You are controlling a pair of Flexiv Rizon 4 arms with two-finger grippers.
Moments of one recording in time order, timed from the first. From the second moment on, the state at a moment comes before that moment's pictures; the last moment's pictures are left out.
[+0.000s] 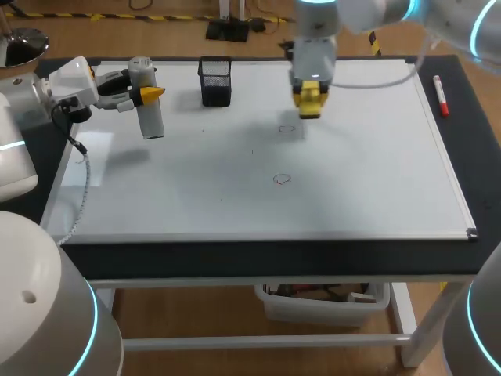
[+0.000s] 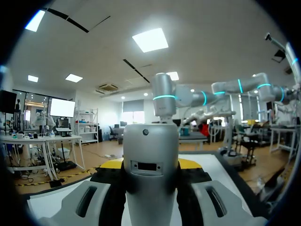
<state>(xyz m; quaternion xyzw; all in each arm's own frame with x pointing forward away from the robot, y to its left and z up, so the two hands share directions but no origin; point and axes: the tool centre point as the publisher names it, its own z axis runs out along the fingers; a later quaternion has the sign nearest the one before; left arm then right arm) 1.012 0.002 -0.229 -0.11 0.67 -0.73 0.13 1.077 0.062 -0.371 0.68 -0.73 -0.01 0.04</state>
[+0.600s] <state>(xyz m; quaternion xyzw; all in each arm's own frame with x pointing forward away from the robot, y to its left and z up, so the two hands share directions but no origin) 1.012 0.002 -0.229 -0.11 0.67 -0.73 0.13 1.080 -0.077 -0.372 0.57 -0.82 -0.01 0.05</state>
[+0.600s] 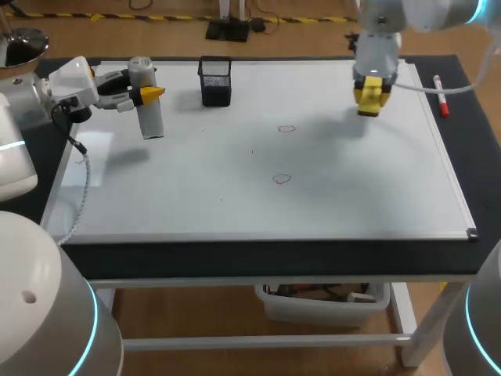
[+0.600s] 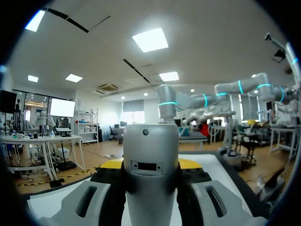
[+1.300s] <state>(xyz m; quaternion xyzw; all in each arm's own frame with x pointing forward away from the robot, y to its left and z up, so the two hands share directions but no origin) 1.012 0.002 -0.229 -0.11 0.67 -0.73 0.13 1.070 -0.100 -0.368 0.56 -0.83 -0.02 0.05</state>
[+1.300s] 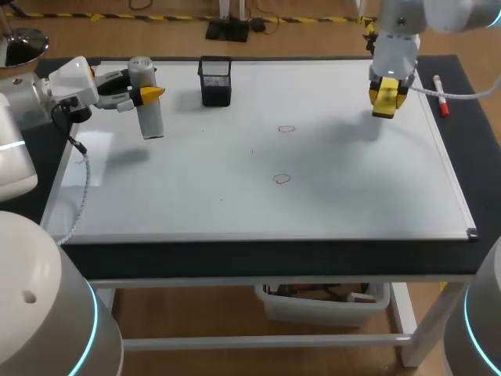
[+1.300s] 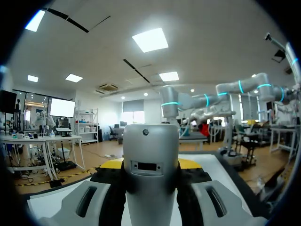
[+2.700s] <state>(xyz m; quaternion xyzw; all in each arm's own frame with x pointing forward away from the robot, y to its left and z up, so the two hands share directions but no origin) 1.004 -0.199 -0.216 -0.01 0.65 -0.76 0.01 1.070 -0.101 -0.367 0.56 -0.83 -0.02 0.05</state>
